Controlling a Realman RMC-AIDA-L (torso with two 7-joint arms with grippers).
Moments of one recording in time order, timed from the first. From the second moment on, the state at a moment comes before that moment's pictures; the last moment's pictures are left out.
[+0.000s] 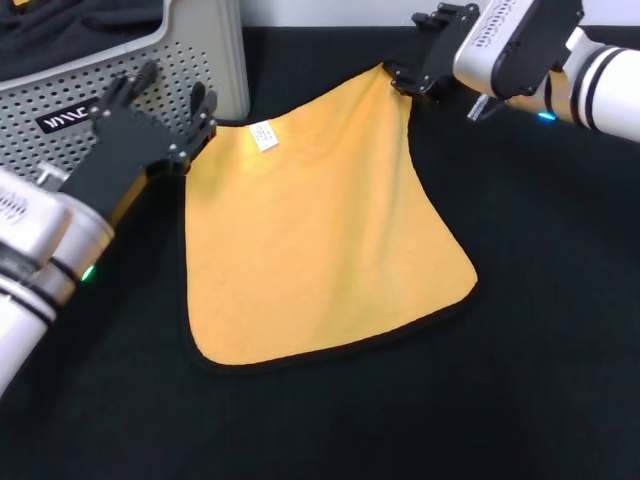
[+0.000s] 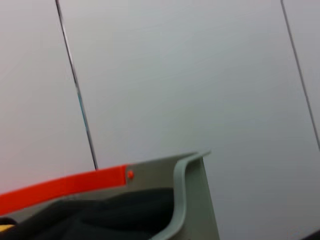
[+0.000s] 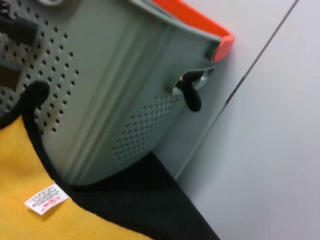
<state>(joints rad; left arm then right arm) -0.52 -2.11 0.89 -0.03 0.79 1.31 -0.10 0.82 2.03 -1.77 -0.63 -1.10 -0.34 0.98</state>
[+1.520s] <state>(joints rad) -0.25 -2.04 1.24 0.41 1.15 1.69 -0.92 0.40 1.96 -1.28 -1.01 -1.50 -1.73 1.30</state>
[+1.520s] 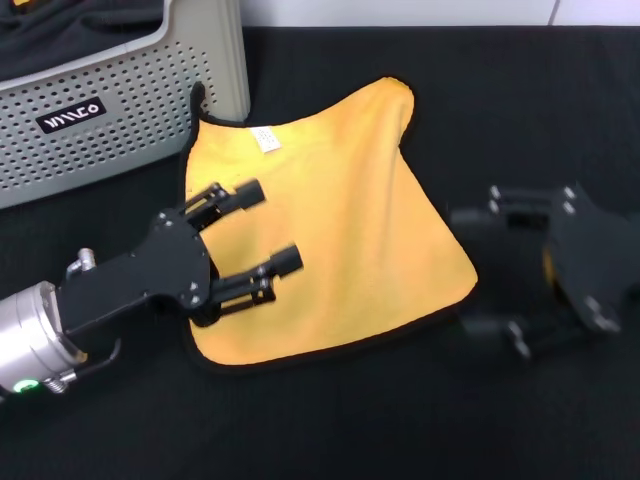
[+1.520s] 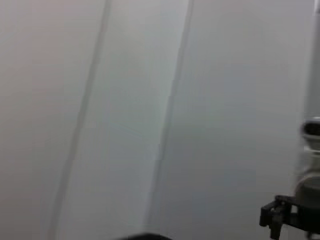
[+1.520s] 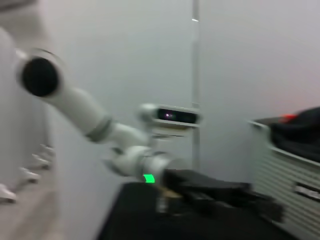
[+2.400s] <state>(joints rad) -0.34 -1.98 1.23 0.57 1.33 1.91 -1.18 0.36 1.99 -1.03 -1.01 -1.53 -2.04 1.29</state>
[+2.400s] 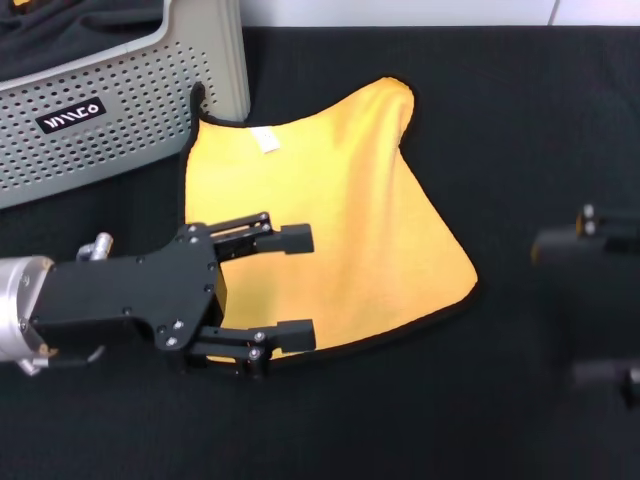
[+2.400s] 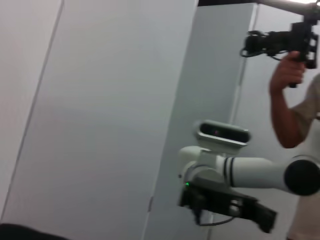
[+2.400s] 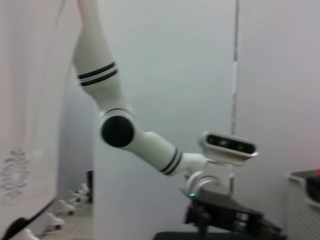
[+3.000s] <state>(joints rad) -0.43 -1.98 1.17 0.63 1.29 1.91 -1.19 0.51 2.00 -0.95 -0.95 -1.55 -1.93 1.31</state>
